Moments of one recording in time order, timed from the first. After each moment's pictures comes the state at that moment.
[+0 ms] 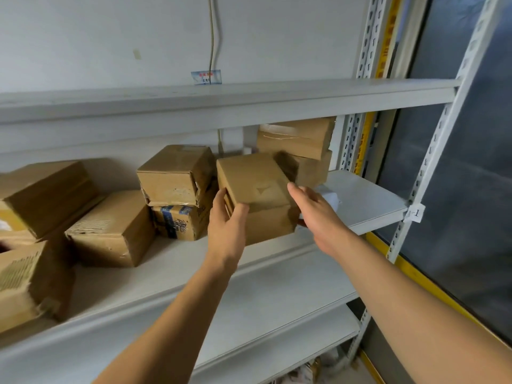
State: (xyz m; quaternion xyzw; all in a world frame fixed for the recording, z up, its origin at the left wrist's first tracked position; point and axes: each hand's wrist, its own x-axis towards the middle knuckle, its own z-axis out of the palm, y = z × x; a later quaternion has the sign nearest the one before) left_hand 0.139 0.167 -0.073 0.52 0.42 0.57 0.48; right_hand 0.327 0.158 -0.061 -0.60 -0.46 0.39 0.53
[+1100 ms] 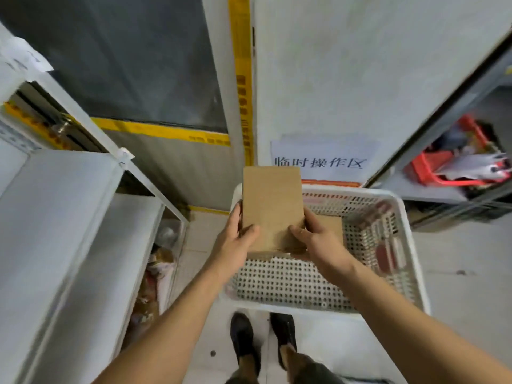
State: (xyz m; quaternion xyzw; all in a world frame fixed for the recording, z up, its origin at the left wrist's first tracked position) left_hand 0.478 -0.157 -0.394 0.74 0.20 -0.10 0.63; right_hand 0.527 -0.363 -0.379 -0.68 0.08 0.29 0.67
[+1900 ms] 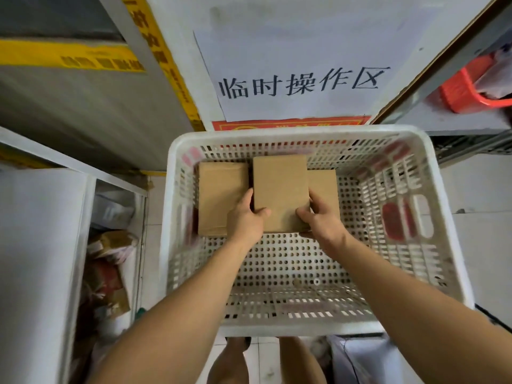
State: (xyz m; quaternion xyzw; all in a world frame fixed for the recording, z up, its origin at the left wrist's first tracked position) left_hand 0.590 -0.257 -0.656 0.82 0.28 -0.22 0.46; right_hand 0.600 -0.447 -0.654 -0.69 0.23 0.29 0.63
